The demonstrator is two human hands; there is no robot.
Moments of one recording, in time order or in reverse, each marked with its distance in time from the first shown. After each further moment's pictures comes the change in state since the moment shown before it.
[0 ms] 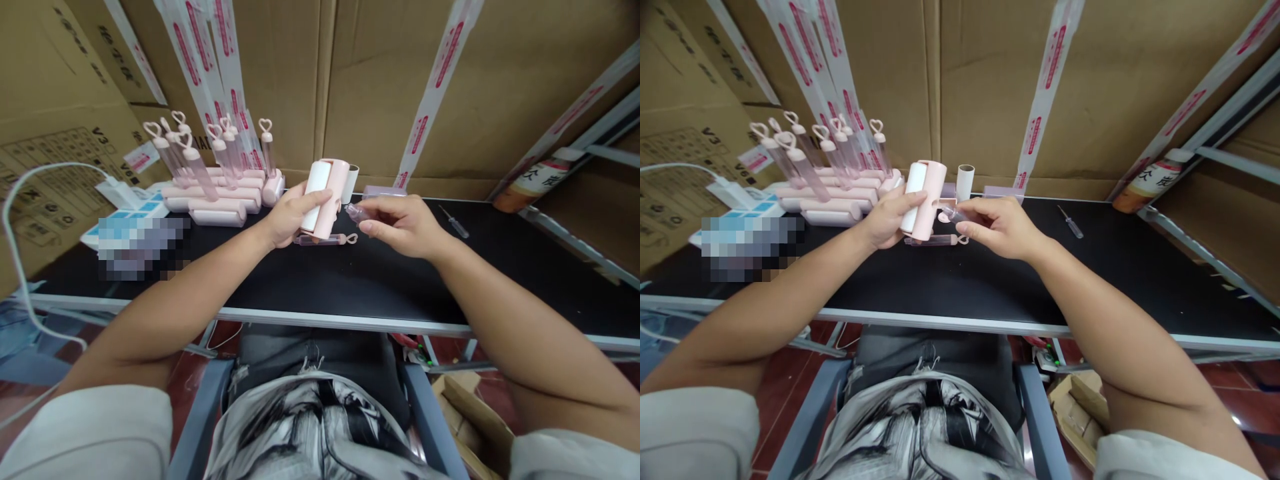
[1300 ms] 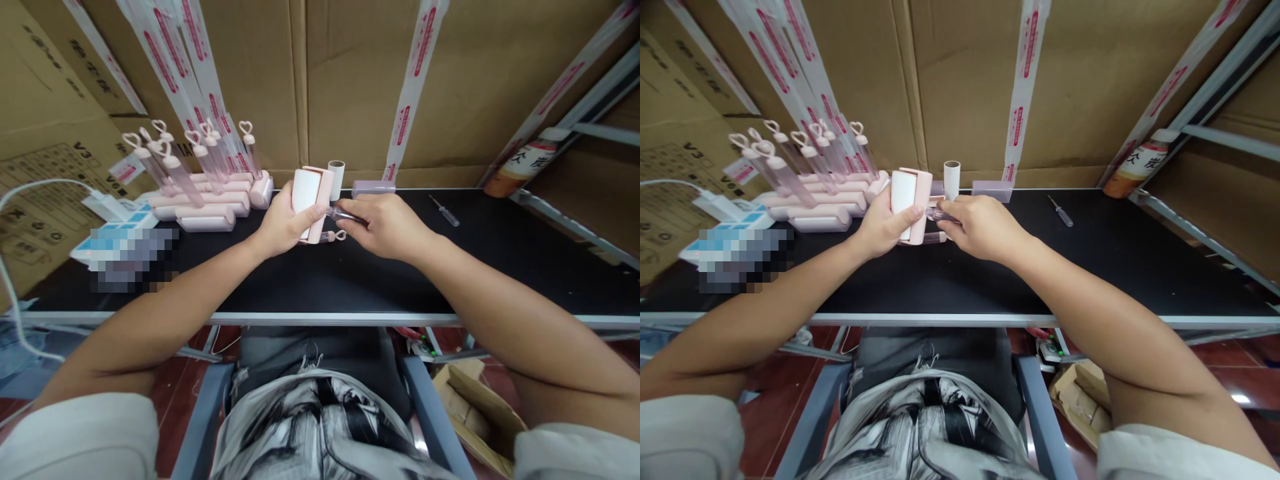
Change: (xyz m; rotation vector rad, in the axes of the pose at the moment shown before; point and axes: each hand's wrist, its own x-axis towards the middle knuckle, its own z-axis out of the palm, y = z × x) left_hand -0.007 -0.012 0.000 0.577 0.104 0.268; right_hand 0.000 -0.016 0.012 -0.509 -0.038 -0.098
